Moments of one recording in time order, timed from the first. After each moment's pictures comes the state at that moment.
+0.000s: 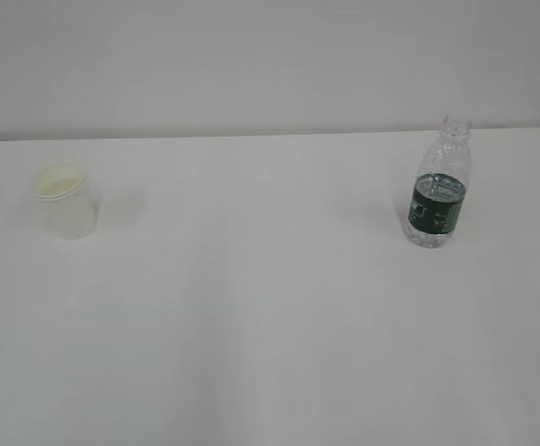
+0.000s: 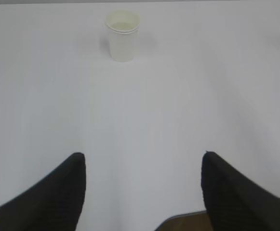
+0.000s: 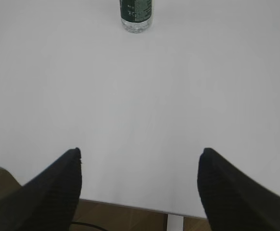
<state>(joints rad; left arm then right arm) -0.07 0.00 -0.53 -0.10 1.10 -0.02 0.23 0.13 -0.49 -0.13 1.13 0.04</state>
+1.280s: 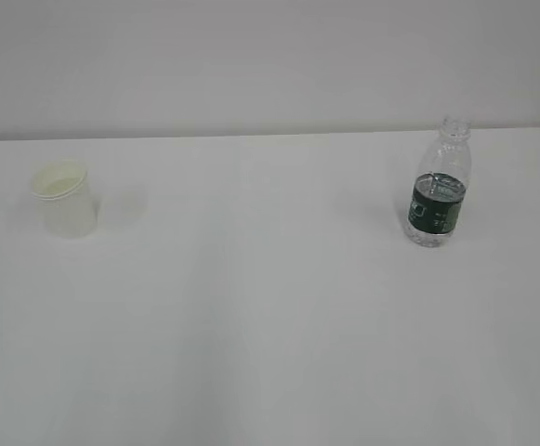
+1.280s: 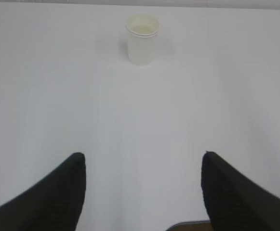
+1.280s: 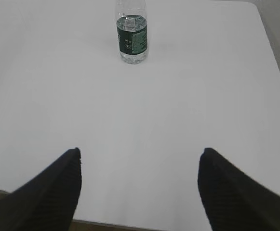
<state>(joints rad) 0.02 0.00 -0.53 -0.11 1.10 -0.02 0.23 -0.02 -0.49 -0.15 1.14 0.06</state>
